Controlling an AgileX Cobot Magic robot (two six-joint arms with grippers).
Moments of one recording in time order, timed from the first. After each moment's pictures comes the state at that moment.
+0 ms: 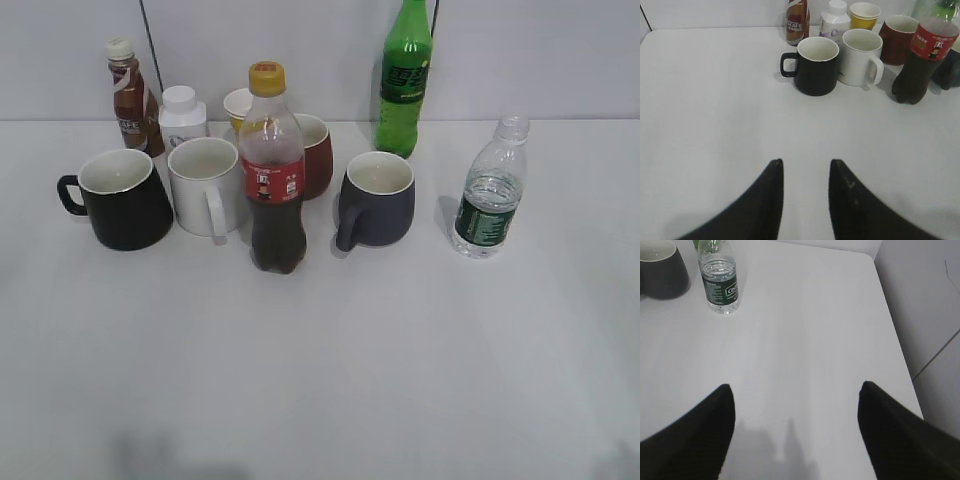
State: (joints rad) left arm -0.04 -0.01 -0.52 -0.09 1.06 0.03; right arm 0.19 -0.01 -0.51 -0.18 1.04 0.03
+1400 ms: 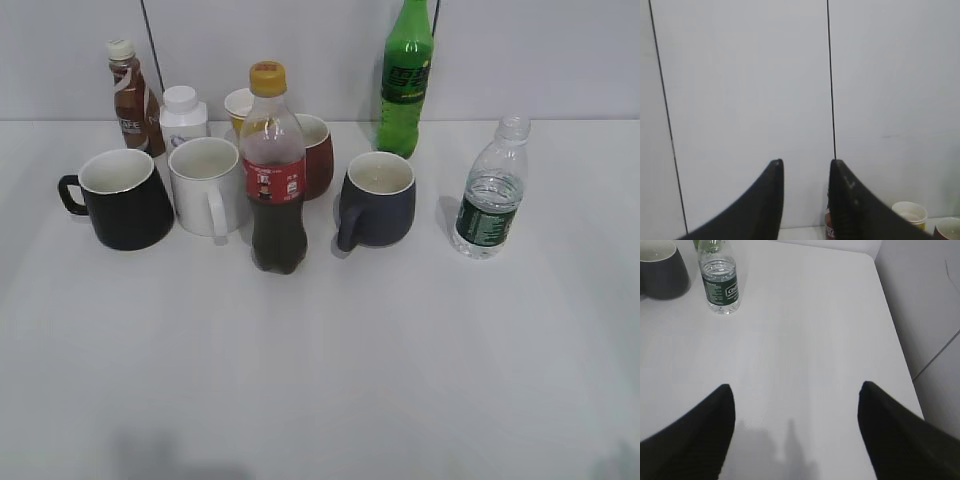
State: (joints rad) left arm -0.04 0.31 -0.44 0.02 0.02 0.03; right arm 0.19 -0.01 -0.51 -0.18 1.04 0.03
